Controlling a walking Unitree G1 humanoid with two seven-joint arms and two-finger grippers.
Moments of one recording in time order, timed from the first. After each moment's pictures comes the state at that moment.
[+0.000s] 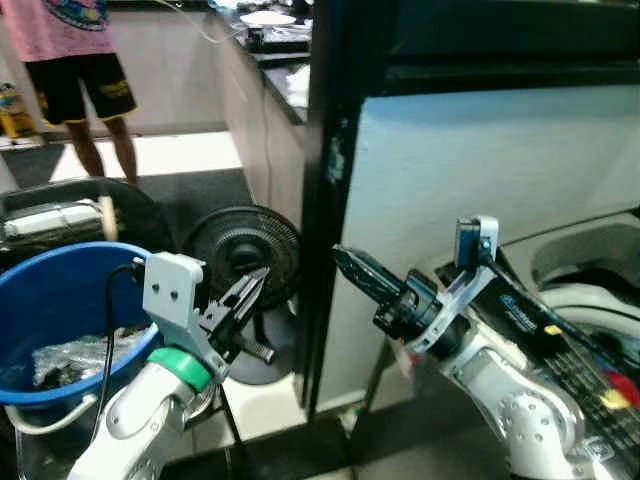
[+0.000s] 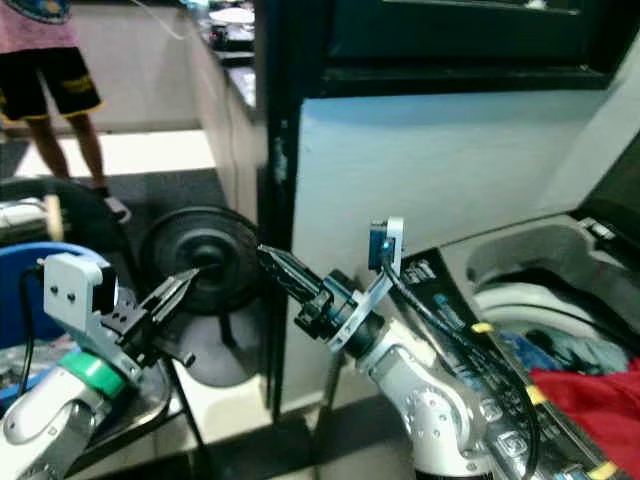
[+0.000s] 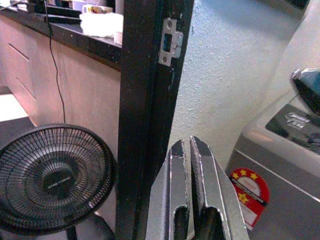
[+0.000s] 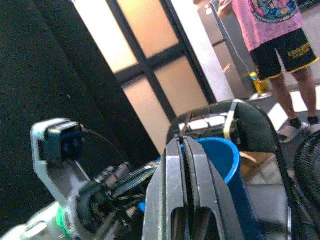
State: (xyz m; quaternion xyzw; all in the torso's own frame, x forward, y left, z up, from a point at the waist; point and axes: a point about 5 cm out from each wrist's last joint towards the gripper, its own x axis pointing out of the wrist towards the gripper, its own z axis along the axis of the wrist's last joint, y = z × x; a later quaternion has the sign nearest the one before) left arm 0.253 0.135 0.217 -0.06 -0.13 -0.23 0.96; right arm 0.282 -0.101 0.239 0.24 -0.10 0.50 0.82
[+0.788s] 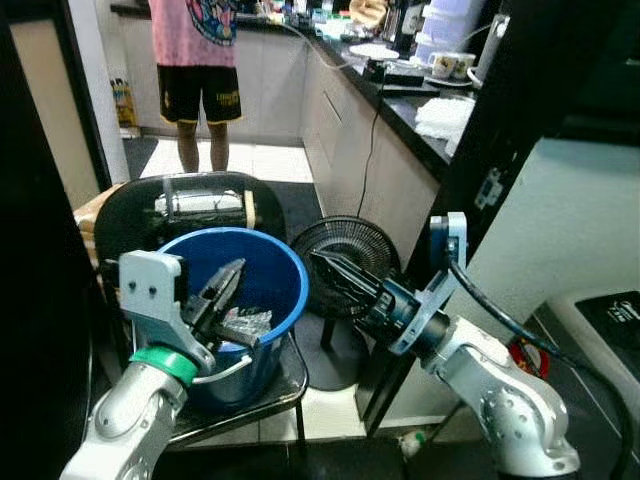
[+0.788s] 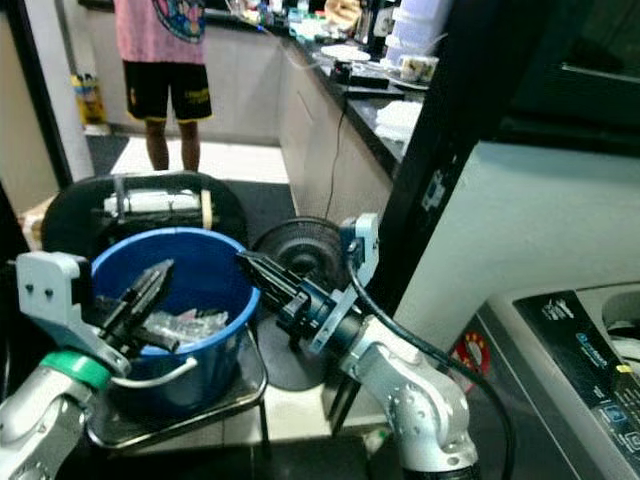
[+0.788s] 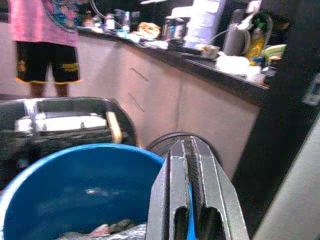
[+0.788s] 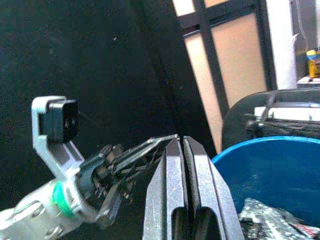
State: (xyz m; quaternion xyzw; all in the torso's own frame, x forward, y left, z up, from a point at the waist) left arm 0.258 0.162 0.222 -0.06 -0.15 -0.13 0.98; right arm 0.283 -0.075 0.242 0.20 -0.10 0.52 0.83
